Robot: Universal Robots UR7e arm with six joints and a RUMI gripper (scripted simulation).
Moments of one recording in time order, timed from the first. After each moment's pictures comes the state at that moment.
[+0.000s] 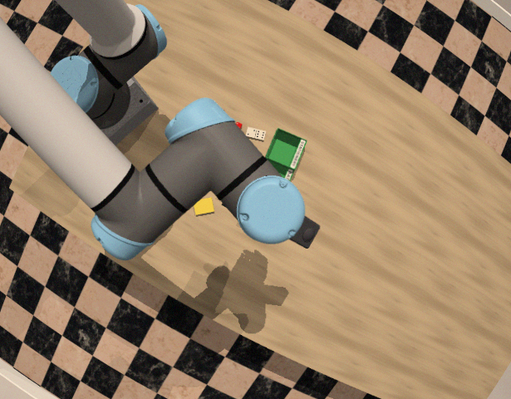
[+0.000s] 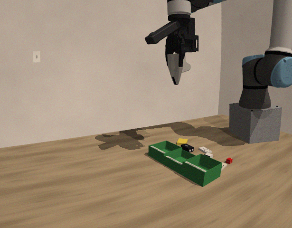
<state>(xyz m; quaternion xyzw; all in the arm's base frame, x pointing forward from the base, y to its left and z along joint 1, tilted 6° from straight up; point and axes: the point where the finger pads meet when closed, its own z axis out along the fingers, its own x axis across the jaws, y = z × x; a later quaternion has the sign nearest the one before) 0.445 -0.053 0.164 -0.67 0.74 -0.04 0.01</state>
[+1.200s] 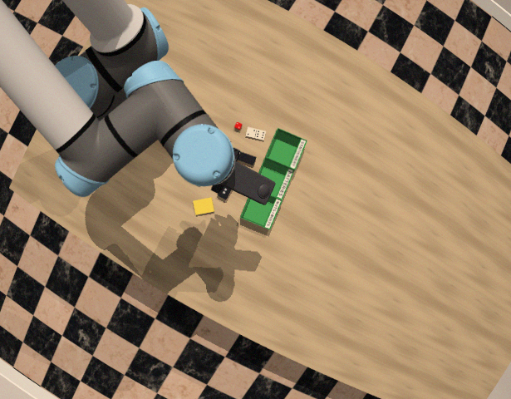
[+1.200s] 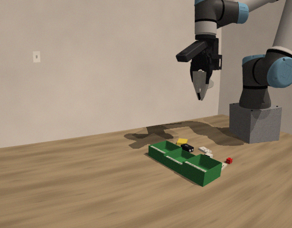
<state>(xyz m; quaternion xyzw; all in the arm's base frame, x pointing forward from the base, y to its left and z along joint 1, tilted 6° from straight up) 0.359 -0.028 0.100 -0.70 0.72 -0.05 0.02</state>
